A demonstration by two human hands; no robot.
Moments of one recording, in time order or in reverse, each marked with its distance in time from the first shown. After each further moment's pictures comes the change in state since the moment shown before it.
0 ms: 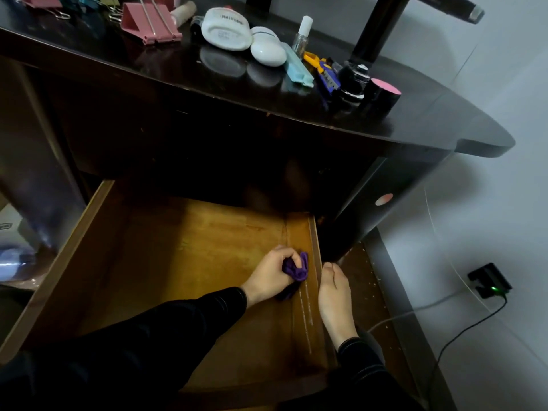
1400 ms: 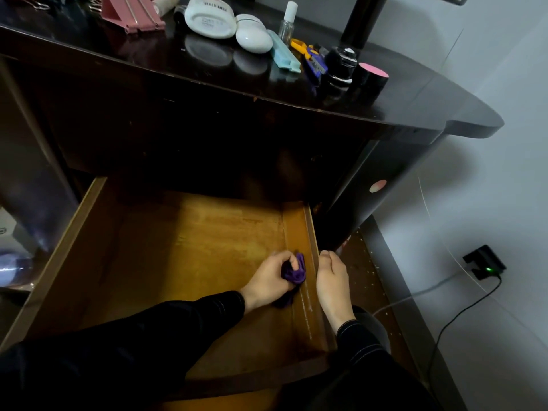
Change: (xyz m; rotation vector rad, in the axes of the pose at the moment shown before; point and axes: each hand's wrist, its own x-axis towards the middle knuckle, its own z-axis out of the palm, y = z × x) left_hand -0.019 -0.007 0.014 -0.006 -0.044 -0.004; right_hand -0.003 -0.001 0.000 -0.007 0.024 -0.011
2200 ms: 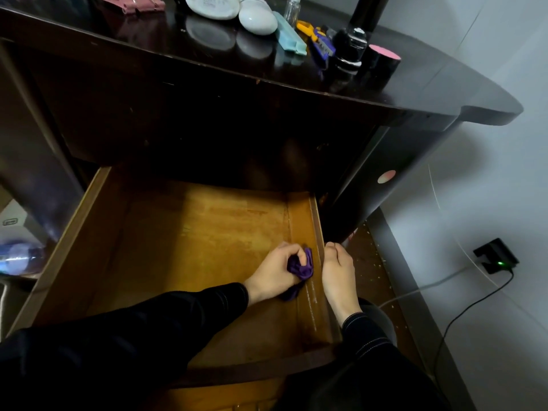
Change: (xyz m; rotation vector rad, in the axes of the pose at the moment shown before) left_hand -0.005 0.000 0.002 -0.012 -0.035 0.040; right_hand 0.003 0.003 0.000 0.037 -0.001 0.003
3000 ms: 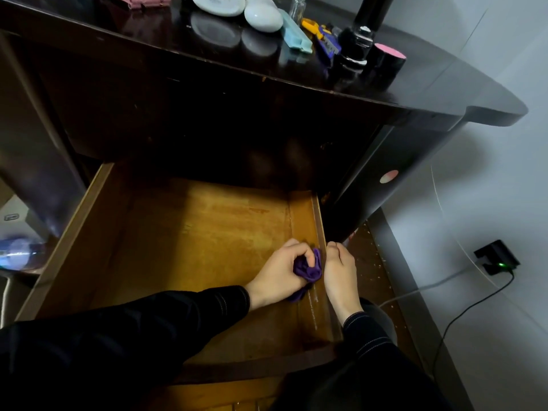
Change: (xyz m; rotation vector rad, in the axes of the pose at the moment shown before) left_hand -0.007 0.011 0.003 -0.026 0.043 0.083; right_hand 0.000 0.001 0.000 0.011 -0.001 0.012
